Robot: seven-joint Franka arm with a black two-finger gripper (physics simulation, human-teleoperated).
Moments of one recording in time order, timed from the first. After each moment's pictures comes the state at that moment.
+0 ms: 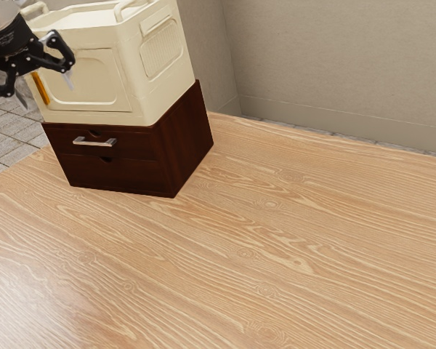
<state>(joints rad) -0.05 0.05 0.53 -1.16 -0.02 1.49 -0.62</state>
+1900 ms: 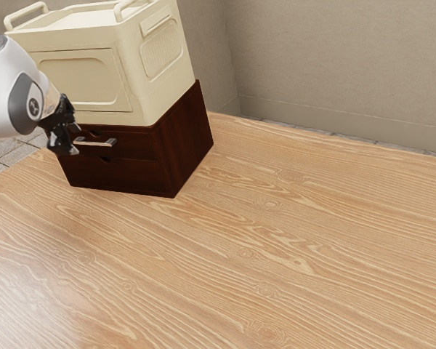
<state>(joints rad) 0.10 0.28 0.56 -1.50 -0.14 2.25 -1.56</state>
